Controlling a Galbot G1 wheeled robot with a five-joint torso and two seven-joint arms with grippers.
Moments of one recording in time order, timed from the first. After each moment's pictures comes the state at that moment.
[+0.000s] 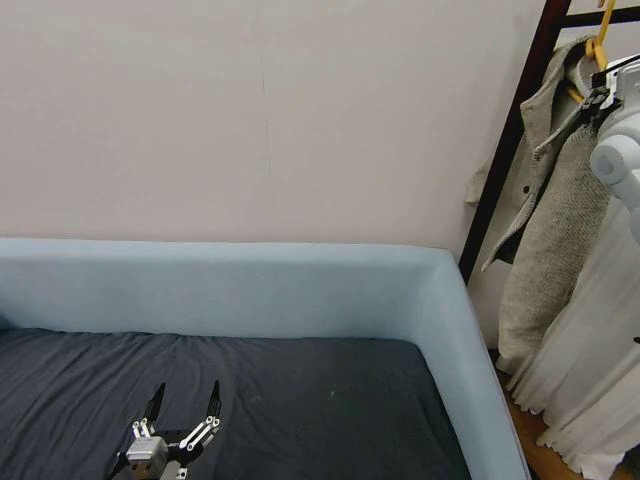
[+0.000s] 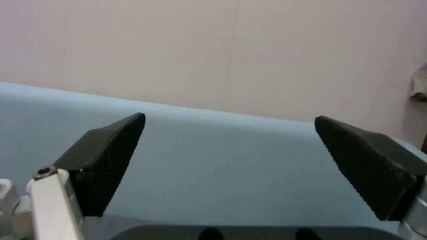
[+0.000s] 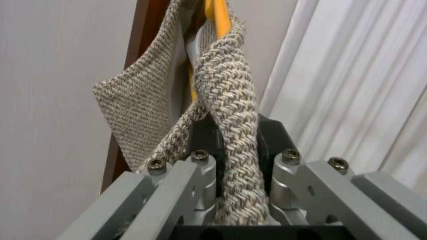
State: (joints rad) left arm 1.78 -1.18 -0.45 -2.11 -0.30 -0.51 -0.24; right arm 0.21 0.72 -0.12 1.45 0.79 -0.72 0.62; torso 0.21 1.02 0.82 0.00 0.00
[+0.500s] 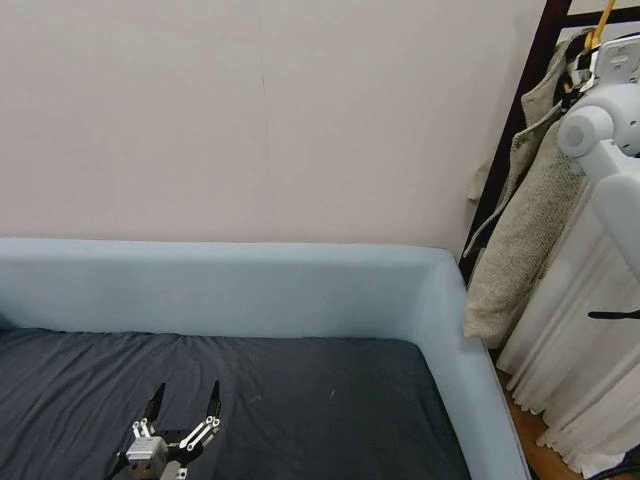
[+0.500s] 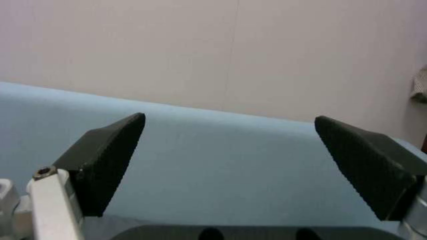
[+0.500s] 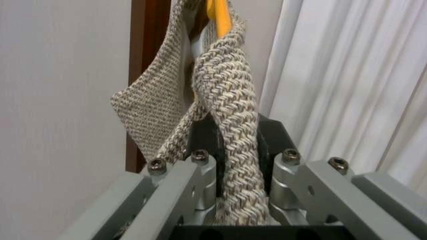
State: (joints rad) left arm 1.78 -1.18 -0.45 -2.11 -0.30 -0.51 -0.24; right arm 0.28 0.86 -0.13 1.34 0.90 -0.73 0.83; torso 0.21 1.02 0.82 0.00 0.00
